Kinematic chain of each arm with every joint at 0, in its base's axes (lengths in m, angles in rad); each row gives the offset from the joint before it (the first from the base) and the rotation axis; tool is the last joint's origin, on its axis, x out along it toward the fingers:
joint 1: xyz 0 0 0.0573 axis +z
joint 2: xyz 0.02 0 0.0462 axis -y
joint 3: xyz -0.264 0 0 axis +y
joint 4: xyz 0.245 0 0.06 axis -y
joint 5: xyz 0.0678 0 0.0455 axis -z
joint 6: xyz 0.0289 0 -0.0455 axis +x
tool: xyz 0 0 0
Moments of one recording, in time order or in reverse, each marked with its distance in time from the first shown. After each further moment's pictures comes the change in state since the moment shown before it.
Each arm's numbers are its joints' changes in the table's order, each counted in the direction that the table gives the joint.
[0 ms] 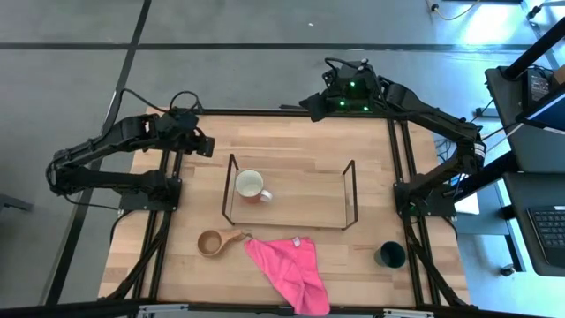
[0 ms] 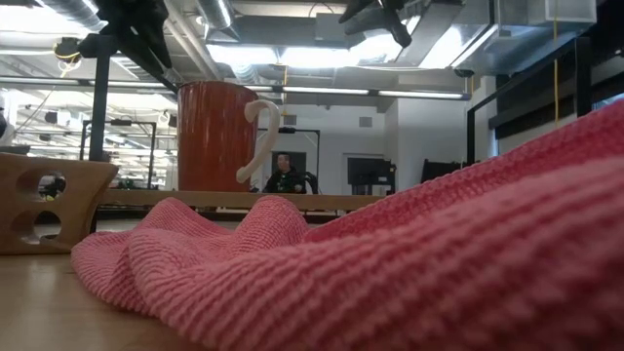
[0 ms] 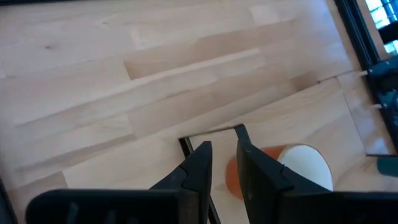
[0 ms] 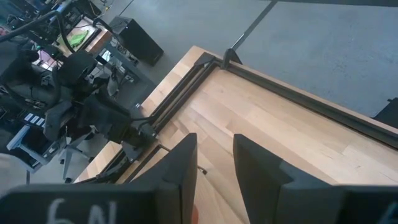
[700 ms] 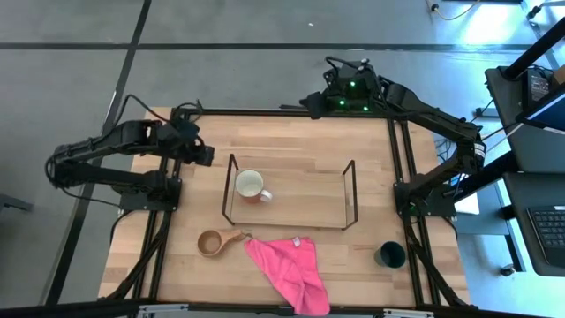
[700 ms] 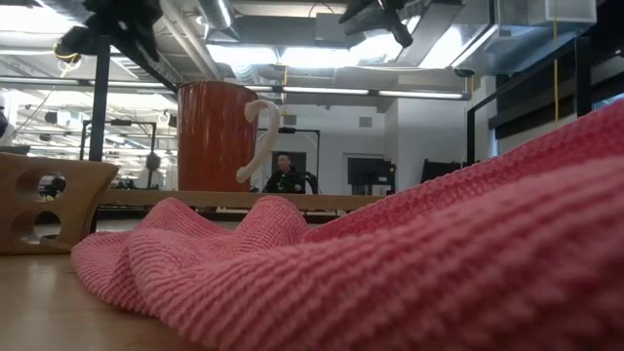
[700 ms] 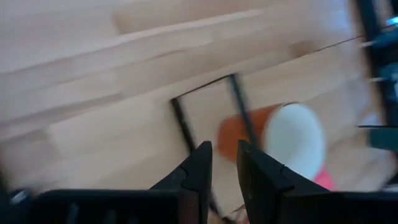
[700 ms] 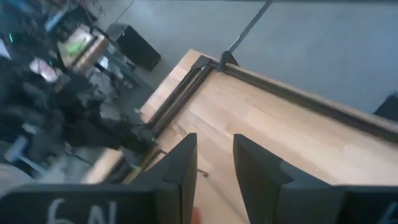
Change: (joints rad) left arm -0.150 0.000 0.000 -0.079 0.002 -0.169; right arm 0.000 0.000 0.000 0.007 0.017 0.076
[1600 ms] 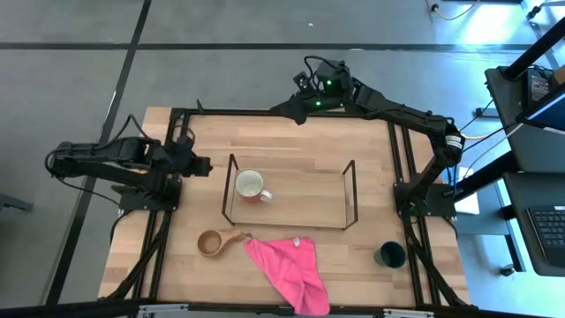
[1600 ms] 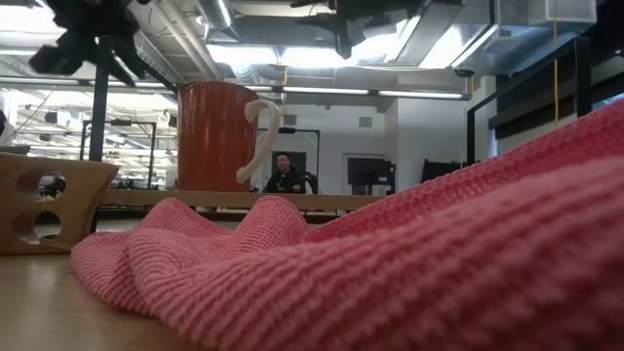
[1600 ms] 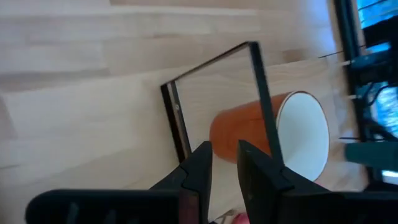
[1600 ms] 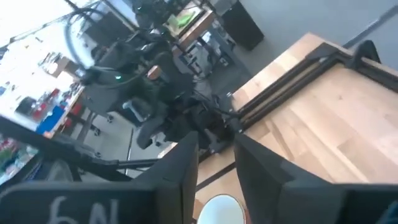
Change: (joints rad) left arm -0.251 0.172 0.253 0.165 -0.172 -0.310; right arm -0.013 -0.193 0.000 0.403 -0.443 -0.071
